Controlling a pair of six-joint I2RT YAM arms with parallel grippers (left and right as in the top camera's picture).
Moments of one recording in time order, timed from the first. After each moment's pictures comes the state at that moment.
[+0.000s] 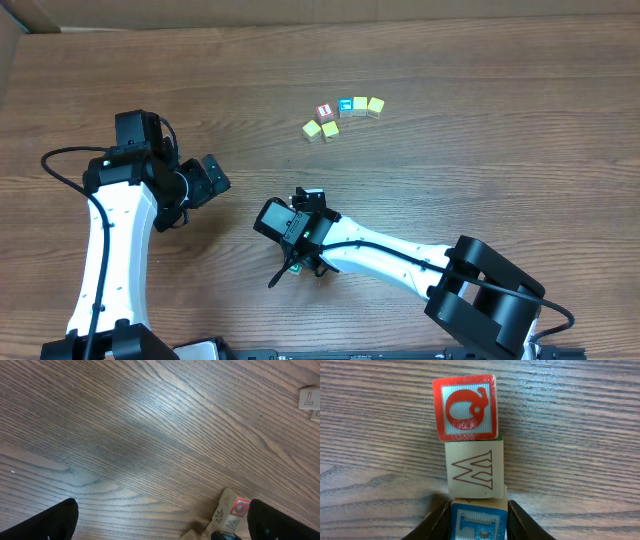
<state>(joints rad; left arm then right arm) 0.19 1.45 1.15 -1.05 0.15 -0.39 1.06 1.98 1.34 -0.72 0.14 0.96</state>
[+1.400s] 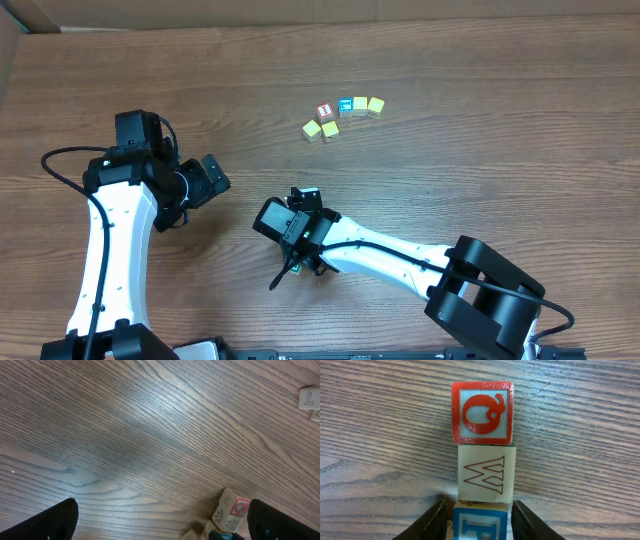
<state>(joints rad) 0.19 1.45 1.15 -1.05 0.15 -0.39 1.06 1.98 1.34 -0.70 0.14 0.89</state>
